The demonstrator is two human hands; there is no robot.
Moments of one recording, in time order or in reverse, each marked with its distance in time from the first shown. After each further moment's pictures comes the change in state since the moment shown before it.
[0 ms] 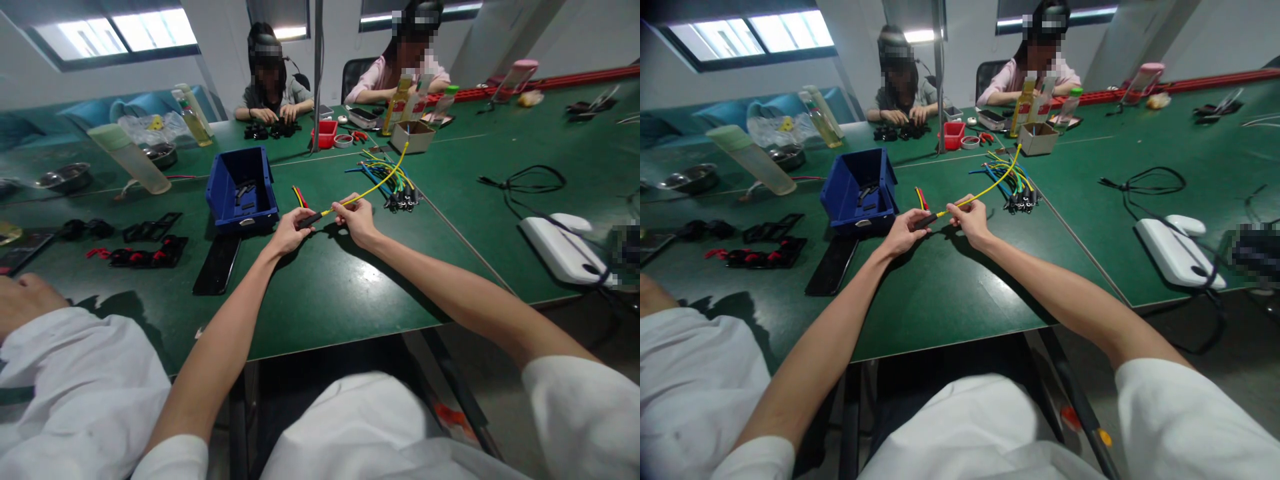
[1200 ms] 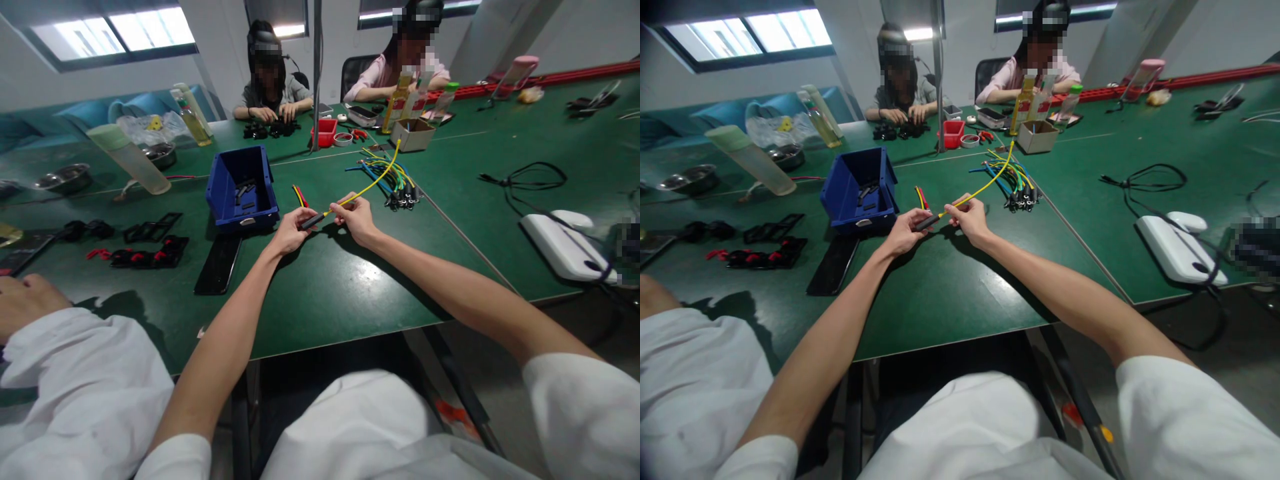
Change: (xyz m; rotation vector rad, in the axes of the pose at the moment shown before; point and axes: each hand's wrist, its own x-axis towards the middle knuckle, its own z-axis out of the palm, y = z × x) left_hand 0.001 0.000 -0.001 -0.093 -0.051 0.026; right_hand -0.003 -0.005 0.003 -0.017 -0.029 0.005
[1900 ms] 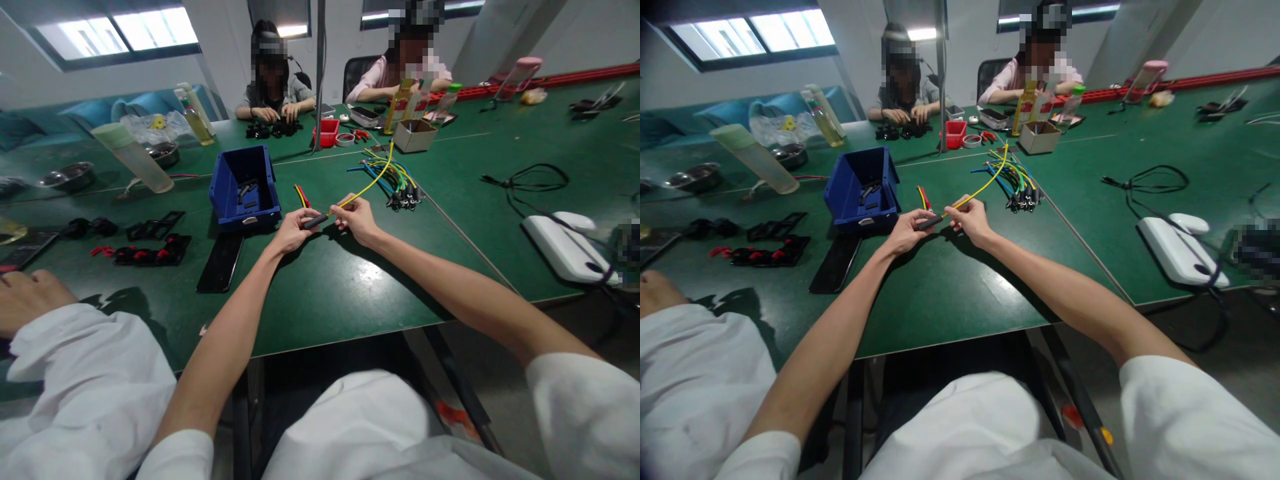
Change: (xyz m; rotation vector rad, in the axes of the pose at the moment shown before) left_hand -0.001 -0.001 -0.002 0.012 -0.011 -0.102; right_hand -0.006 -0.010 0.001 -0.033 -0.064 0.082
